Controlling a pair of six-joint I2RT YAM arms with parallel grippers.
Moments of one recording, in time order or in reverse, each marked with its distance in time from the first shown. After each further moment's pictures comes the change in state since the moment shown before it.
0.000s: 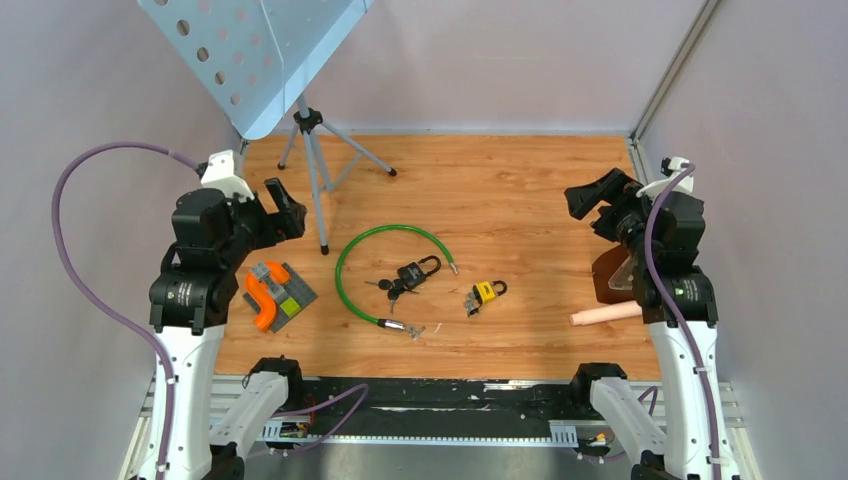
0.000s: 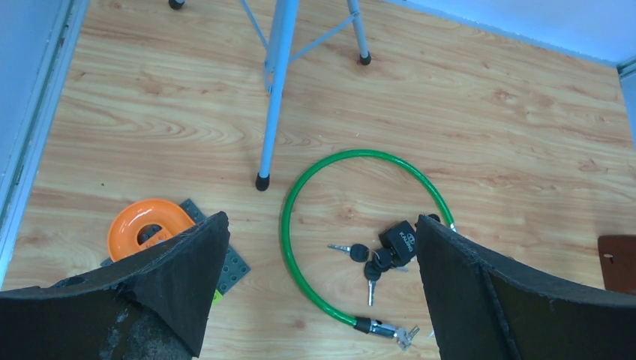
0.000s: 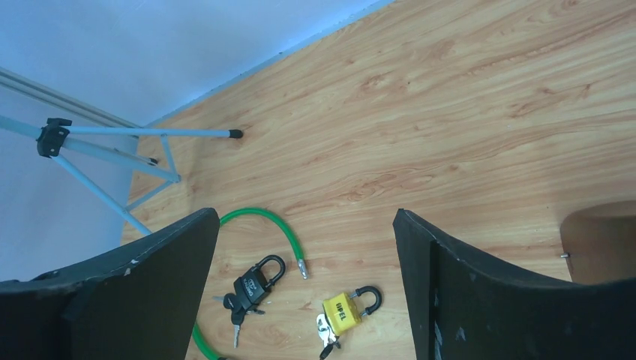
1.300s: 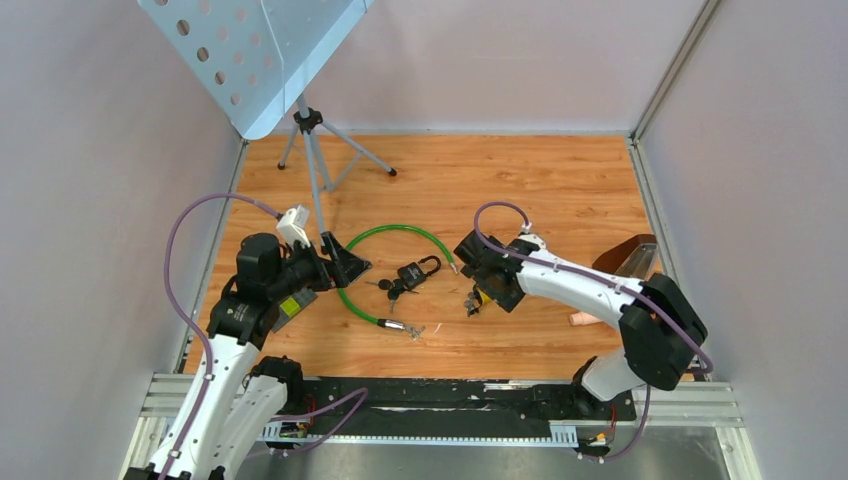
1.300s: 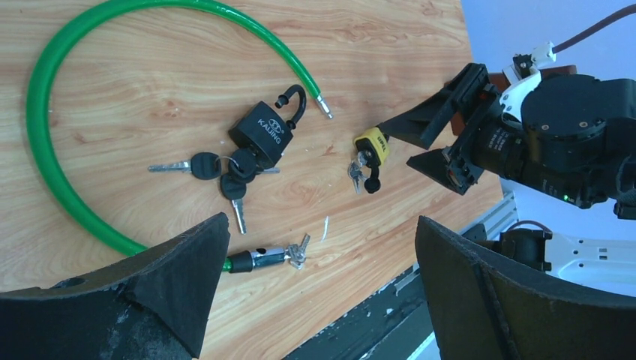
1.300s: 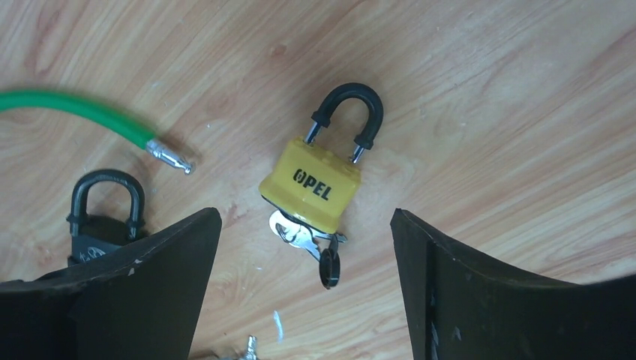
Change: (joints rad) left arm -0.133 -0.180 -0.623 0.396 0.459 -0.256; right arm 0.832 0.677 -0.113 -0.244 0.609 0.919
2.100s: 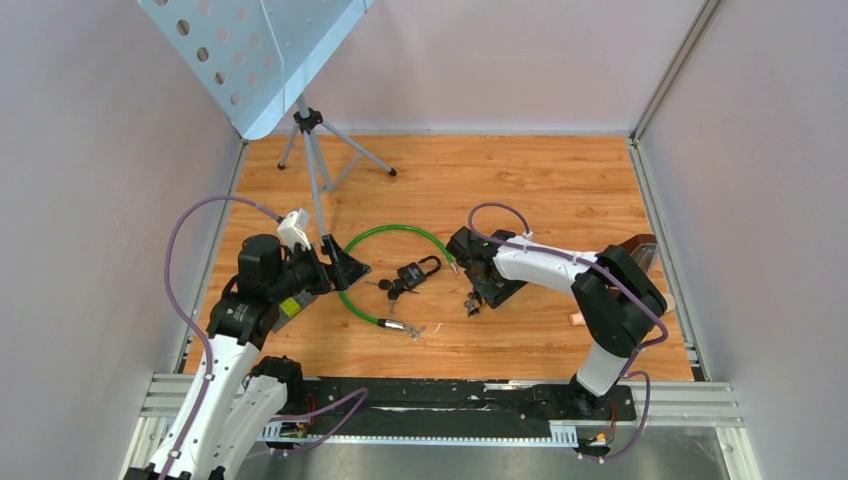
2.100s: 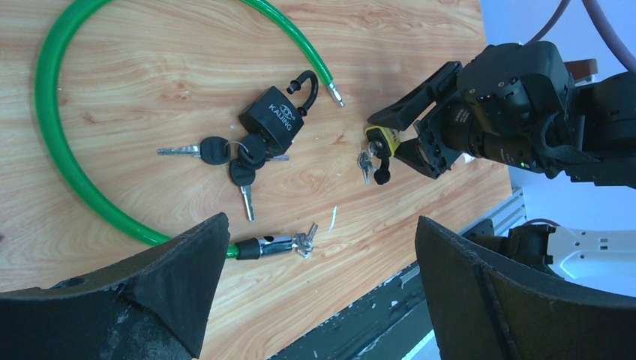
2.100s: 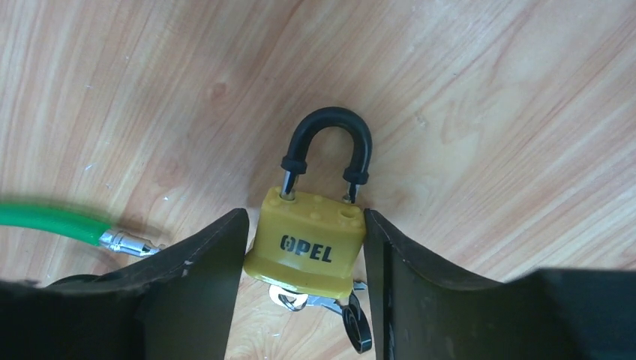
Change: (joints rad) left arm 0.000 0.000 0.000 -0.053 -0.017 0.013; right arm -0.053 0.243 0.084 -0.043 -0.043 0.253
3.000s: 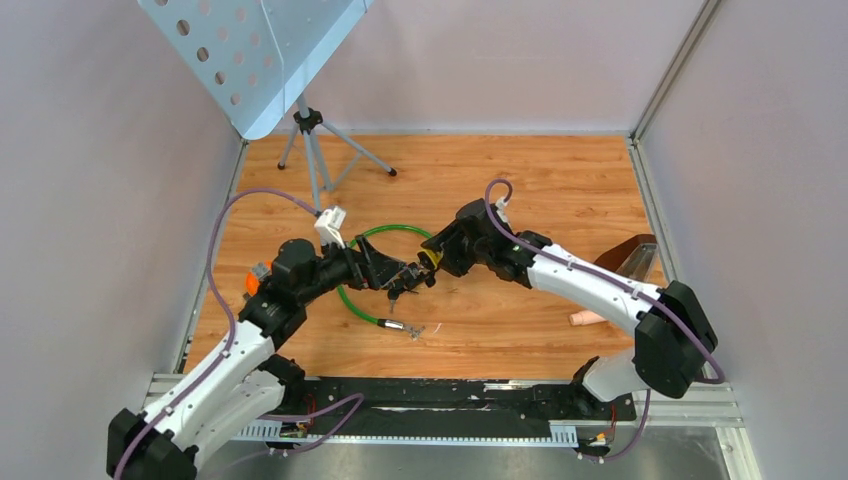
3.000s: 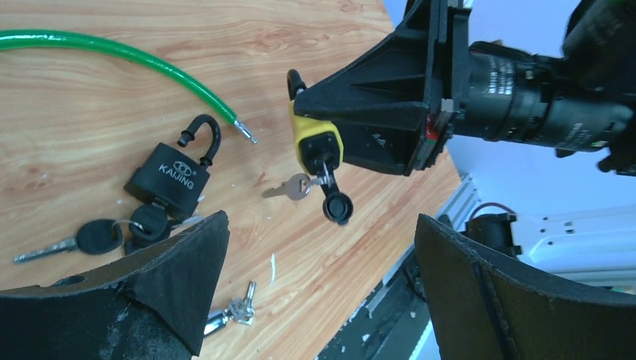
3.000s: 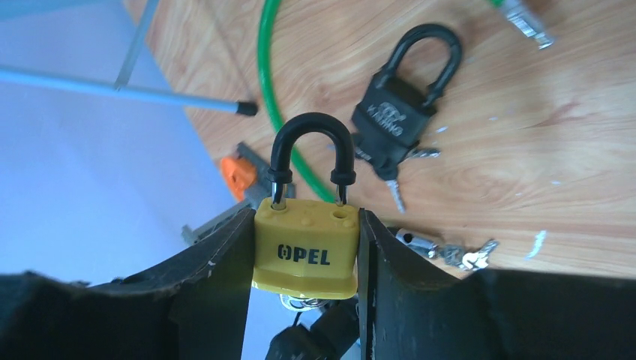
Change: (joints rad) left arm -0.258 0.088 -0.153 0.493 -0.064 -0.146; right arm 0.015 -0.278 -0.018 0.471 -0.331 -0.217
